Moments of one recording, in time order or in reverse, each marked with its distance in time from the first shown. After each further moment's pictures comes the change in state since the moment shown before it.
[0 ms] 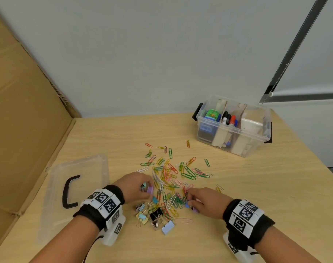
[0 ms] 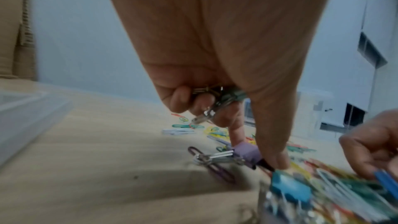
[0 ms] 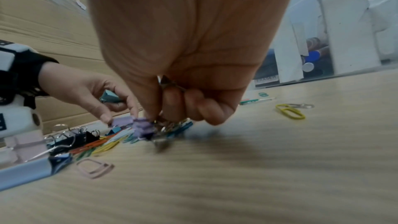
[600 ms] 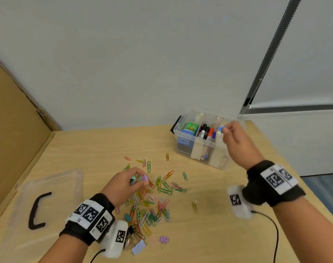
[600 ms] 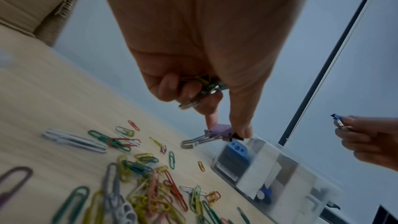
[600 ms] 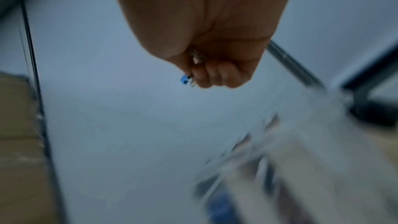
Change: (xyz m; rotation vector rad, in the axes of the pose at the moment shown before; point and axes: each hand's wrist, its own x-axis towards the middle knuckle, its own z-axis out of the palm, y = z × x) left_hand 0.021 0.068 -0.022 -0.324 0.370 -0.018; right_hand -0.059 0.025 -0.184 0.247 0.921 0.080
